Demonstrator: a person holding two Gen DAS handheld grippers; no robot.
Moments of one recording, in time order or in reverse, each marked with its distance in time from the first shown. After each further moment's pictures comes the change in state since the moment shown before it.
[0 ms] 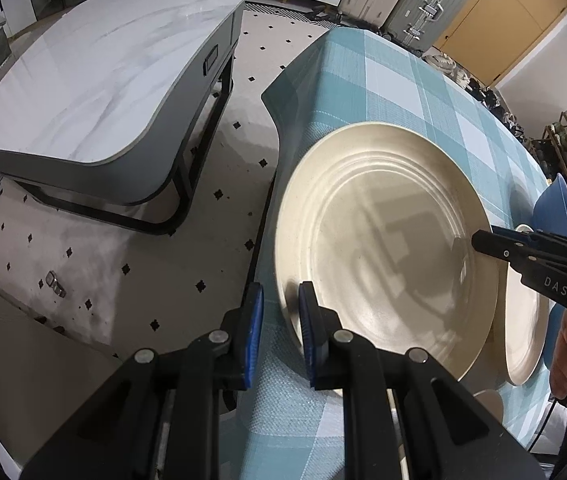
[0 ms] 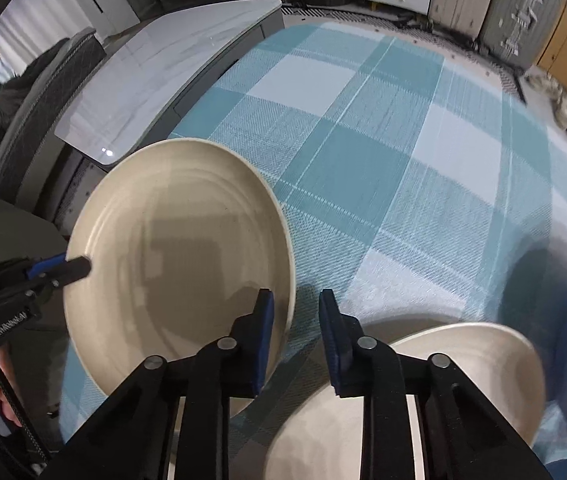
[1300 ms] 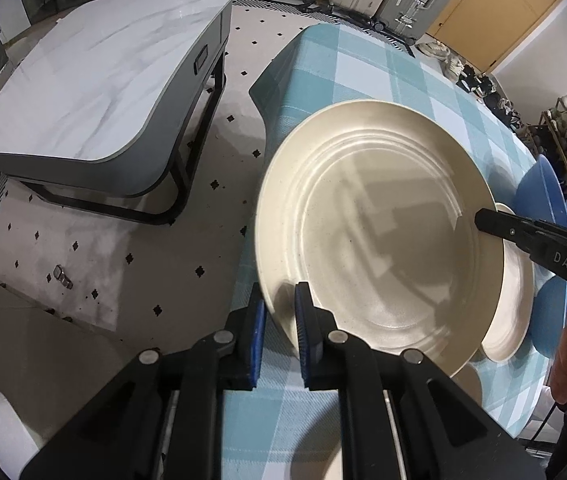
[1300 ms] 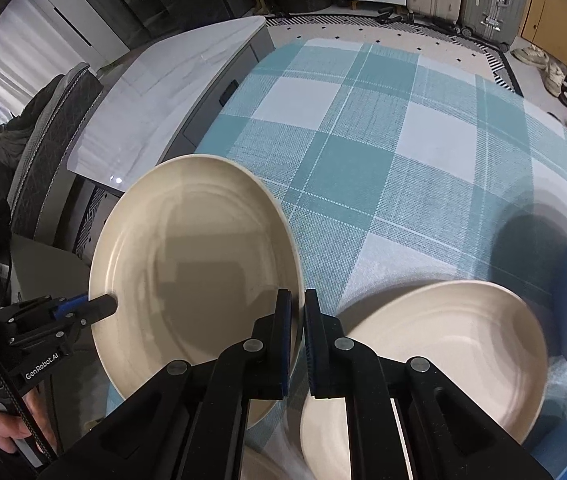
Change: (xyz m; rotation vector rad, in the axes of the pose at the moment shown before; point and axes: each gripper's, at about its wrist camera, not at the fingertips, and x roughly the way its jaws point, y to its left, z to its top) left arm -0.034 -0.026 -0.010 0.035 0.038 0.013; right arm -0.044 0.000 -0.013 0.107 -0.043 0.035
